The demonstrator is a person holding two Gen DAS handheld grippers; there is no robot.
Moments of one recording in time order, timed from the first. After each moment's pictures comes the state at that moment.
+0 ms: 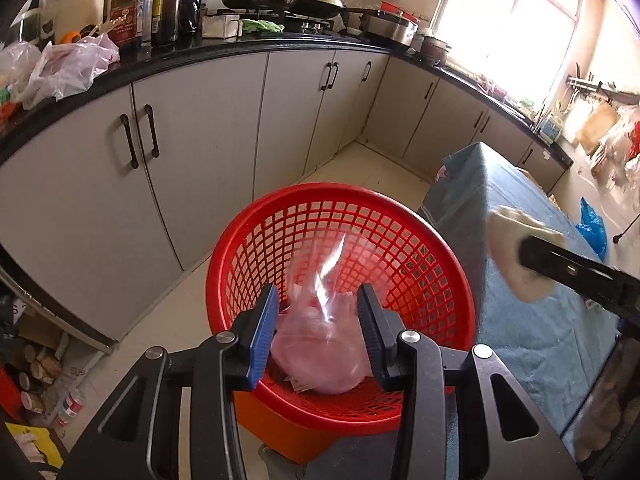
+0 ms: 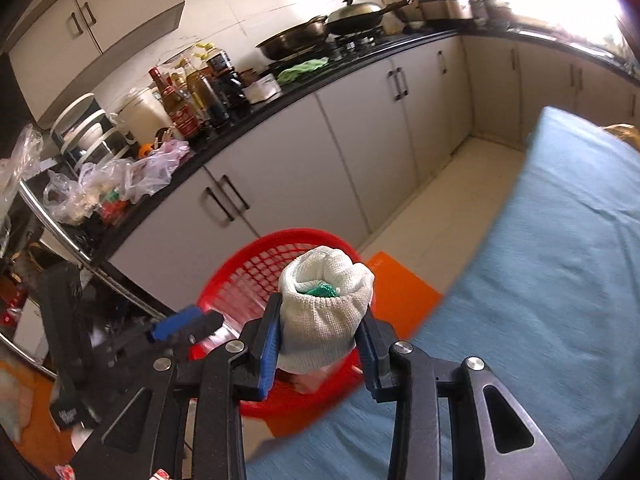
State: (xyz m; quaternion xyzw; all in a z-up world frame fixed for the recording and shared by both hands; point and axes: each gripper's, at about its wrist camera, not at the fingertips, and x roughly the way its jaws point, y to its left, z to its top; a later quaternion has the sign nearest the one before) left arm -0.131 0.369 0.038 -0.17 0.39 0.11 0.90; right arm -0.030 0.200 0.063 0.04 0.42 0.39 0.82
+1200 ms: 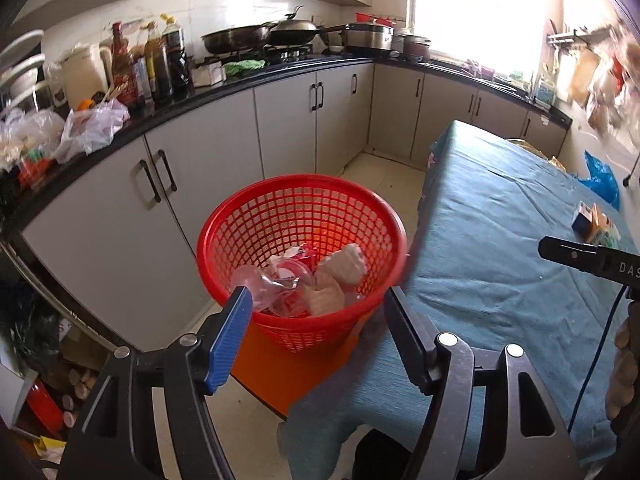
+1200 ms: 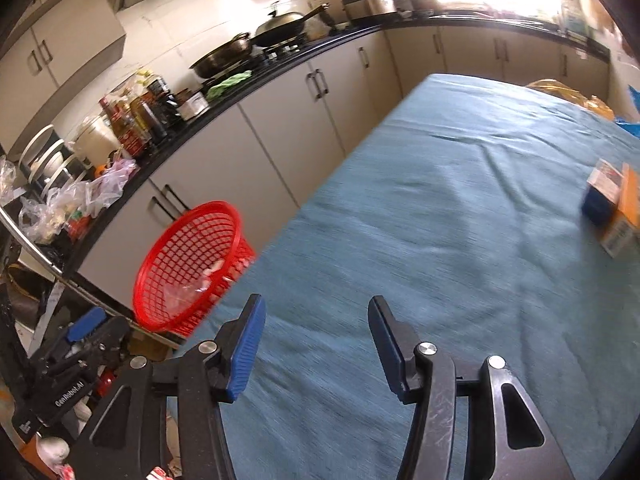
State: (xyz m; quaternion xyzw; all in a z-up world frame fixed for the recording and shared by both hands) left arm -0.189 0.259 0.067 -0.06 0.36 0.15 0.92; right arm -0.064 0.041 0.051 0.07 0.43 0.28 0.85
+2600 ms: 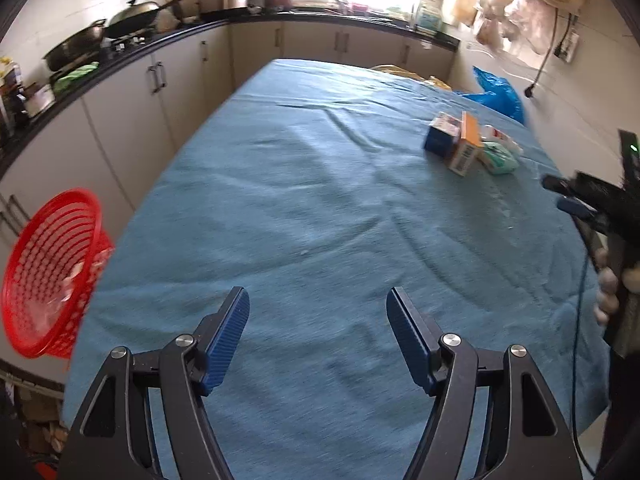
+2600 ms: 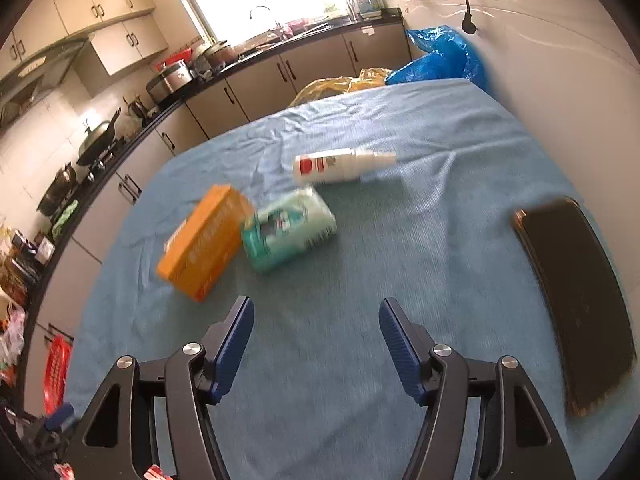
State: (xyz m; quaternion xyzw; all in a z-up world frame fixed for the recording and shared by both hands) left arm -0.096 0.060 0.035 -0.02 0.44 -0.06 0.89; right arm -0.019 -0.282 0.034 0.19 0.41 0.01 0.89
